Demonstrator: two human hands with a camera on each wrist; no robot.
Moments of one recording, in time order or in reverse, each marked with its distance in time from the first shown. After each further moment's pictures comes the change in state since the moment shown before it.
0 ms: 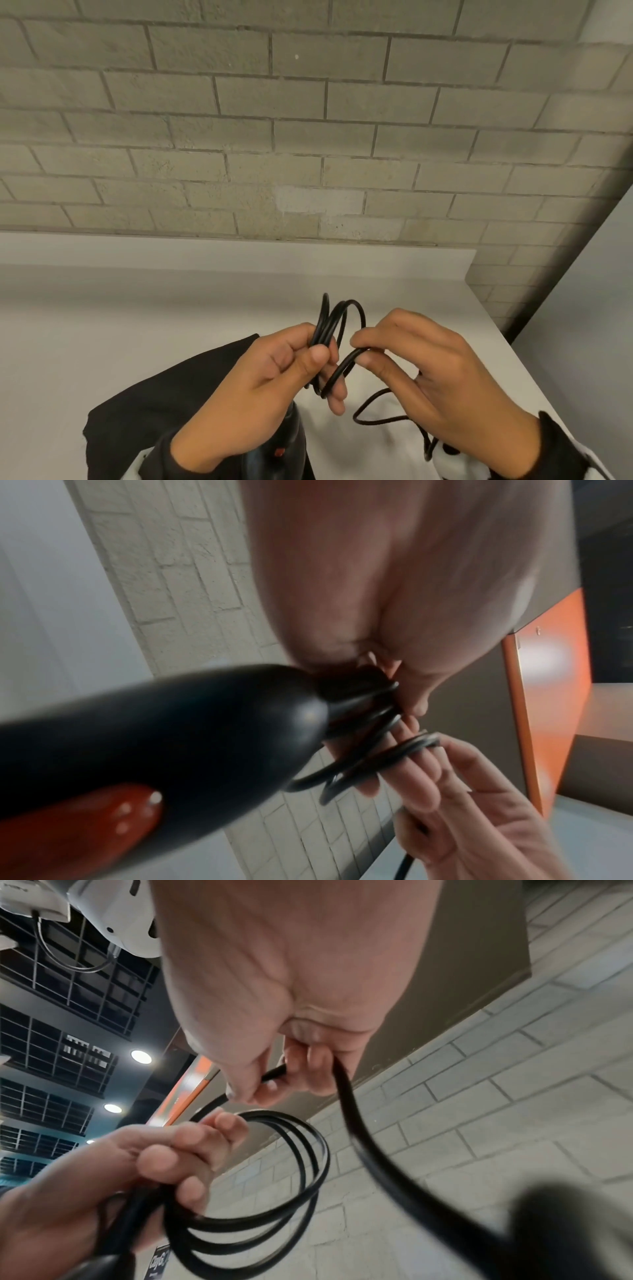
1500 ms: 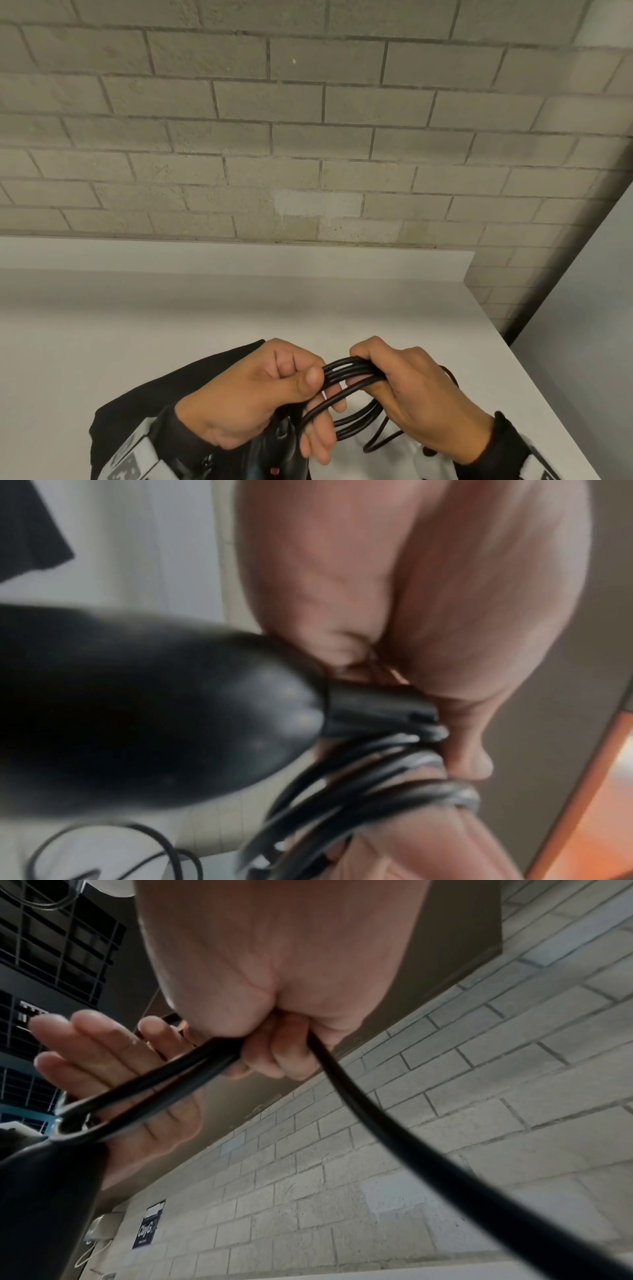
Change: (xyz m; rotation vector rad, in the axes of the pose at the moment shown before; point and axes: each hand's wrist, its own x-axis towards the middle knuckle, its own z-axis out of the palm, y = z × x) left_hand 0.009 0.000 -0.016 -0.348 -0.408 -0.255; right_hand -0.008 0.010 0.021 0.071 -0.248 0.122
